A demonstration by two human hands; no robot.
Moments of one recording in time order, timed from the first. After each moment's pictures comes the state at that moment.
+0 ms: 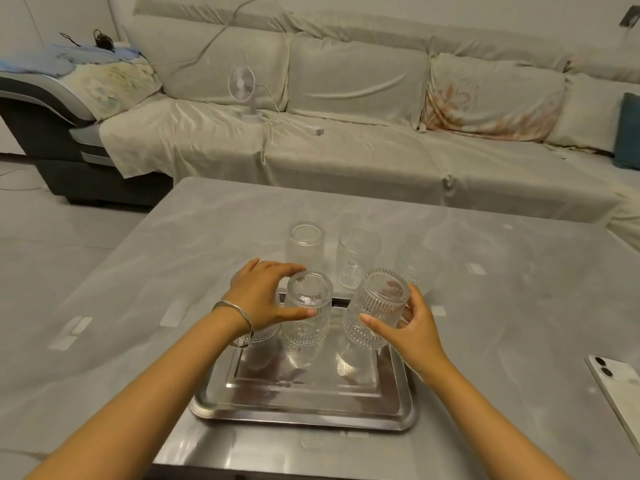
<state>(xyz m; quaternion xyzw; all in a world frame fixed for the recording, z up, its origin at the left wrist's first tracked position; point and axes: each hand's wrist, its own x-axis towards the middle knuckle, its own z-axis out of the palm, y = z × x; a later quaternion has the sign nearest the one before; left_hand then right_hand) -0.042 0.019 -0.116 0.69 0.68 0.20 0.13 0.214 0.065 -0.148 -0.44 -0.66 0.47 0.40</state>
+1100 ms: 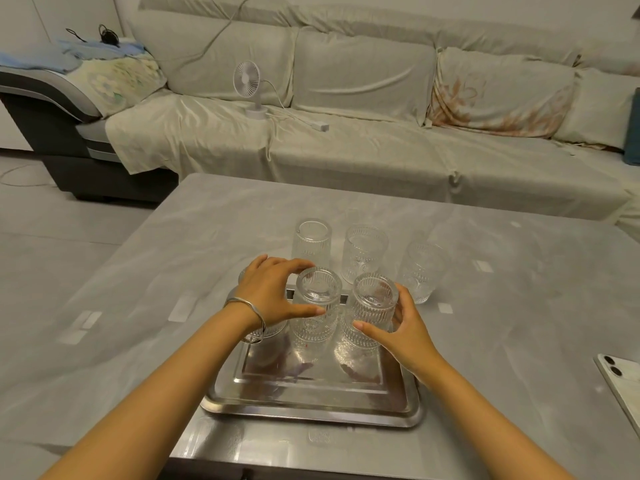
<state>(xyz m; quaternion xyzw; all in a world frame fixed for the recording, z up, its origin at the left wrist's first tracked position) -0.041 0.023 -0.119 0.69 0.68 0.20 0.12 0.202 0.066 -0.162 -0.44 -0.68 0.48 0.34</state>
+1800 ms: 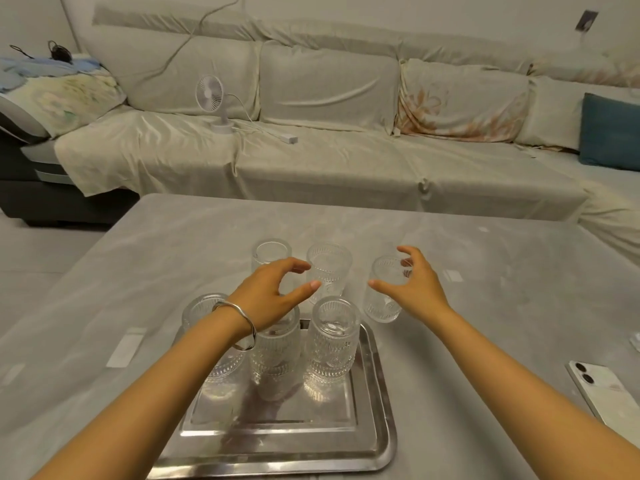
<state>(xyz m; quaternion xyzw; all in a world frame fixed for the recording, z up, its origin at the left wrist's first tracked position) 0.002 0.069 -0.093 0.67 0.63 0.31 0.24 0.241 0.168 -0.116 -0.59 -0.68 0.29 0.32</state>
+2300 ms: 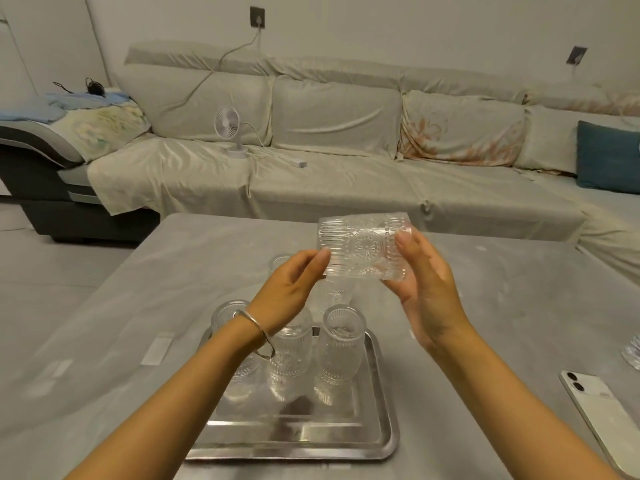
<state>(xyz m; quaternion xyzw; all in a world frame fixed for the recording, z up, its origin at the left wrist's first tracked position) 0.028 0.019 -0.035 0.57 0.53 0.50 0.38 0.209 0.060 -0.015 -0.32 -0.52 0.58 0.53</state>
